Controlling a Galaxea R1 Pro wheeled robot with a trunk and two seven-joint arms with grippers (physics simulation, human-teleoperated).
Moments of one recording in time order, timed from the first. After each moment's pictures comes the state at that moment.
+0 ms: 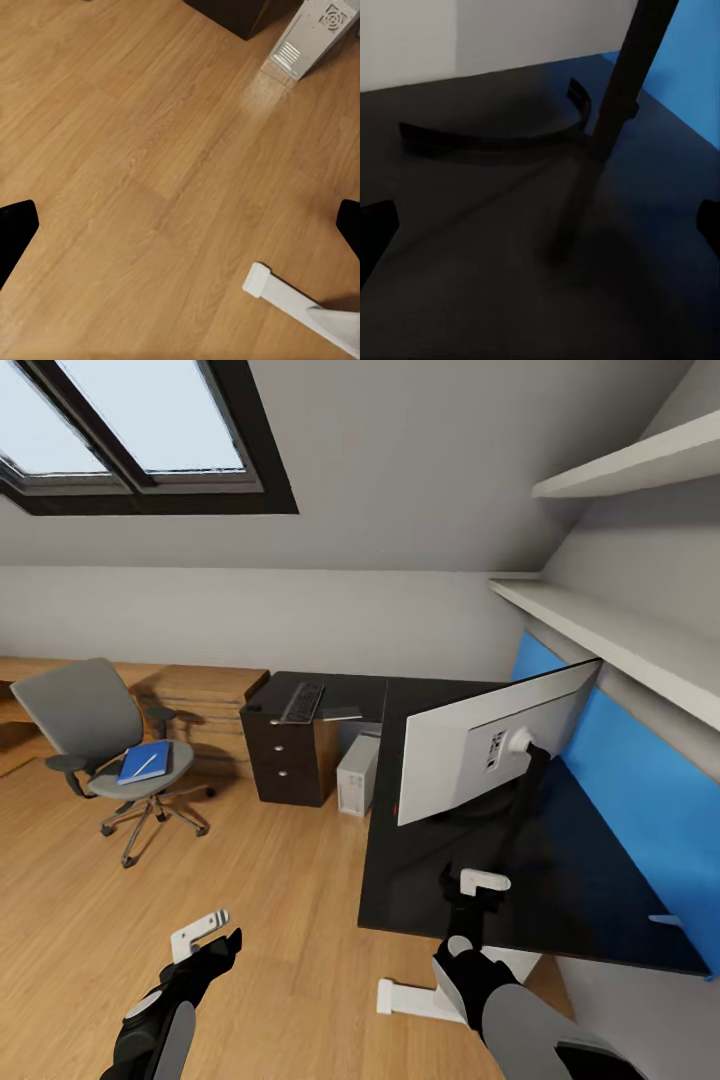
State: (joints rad) left arm -0.14 -0.13 0.19 -1.37 0.23 0.44 0.20; right arm -0.72 0.17 -0.18 -0.22 0.40 -0.50 -0.64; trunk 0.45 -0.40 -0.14
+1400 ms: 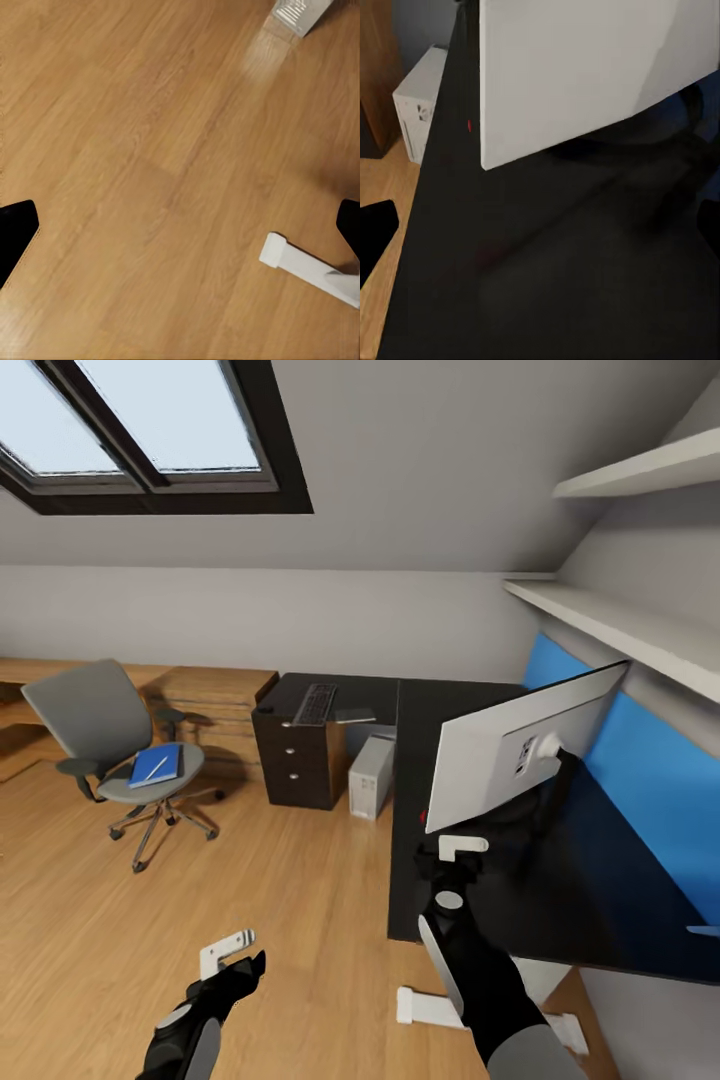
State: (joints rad) left arm -0.14 -0.13 0.10 -1.25 0.23 0.41 0.21; right arm -0.51 0.17 0.19 -1.02 0.03 0.24 -0.51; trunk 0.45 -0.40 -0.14
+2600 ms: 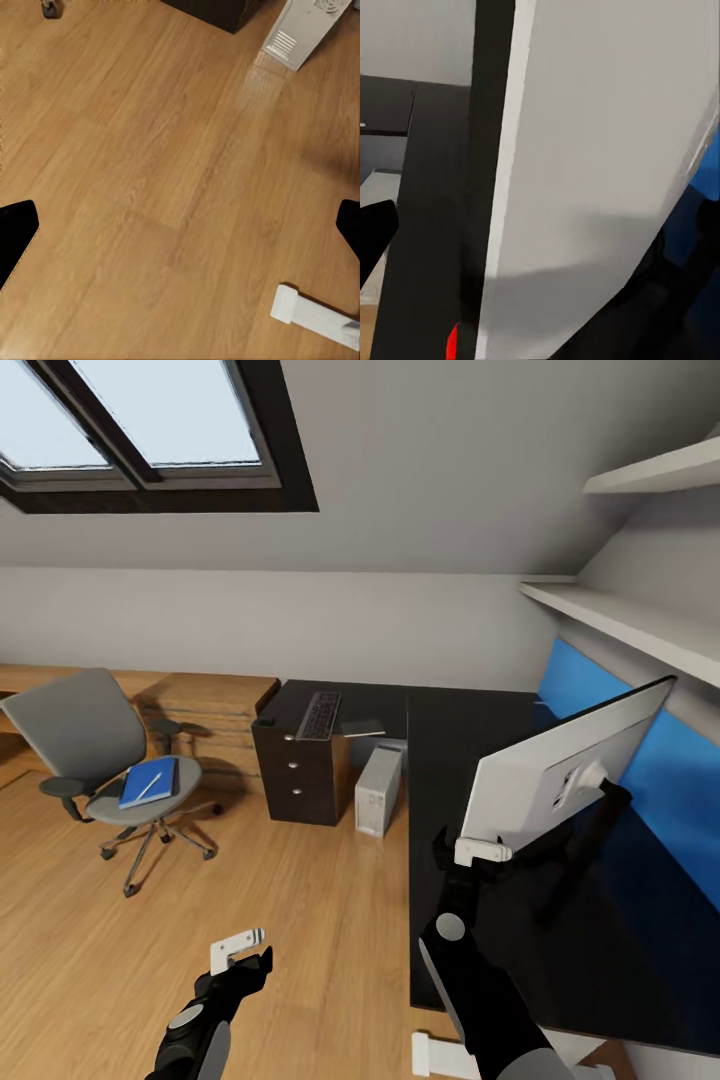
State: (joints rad) left arm -0.14 -0.13 0.04 -1.24 0.18 0.36 0.21; right arm -0.46 0.17 0.20 -1.02 0.20 -0.07 -0.71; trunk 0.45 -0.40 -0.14
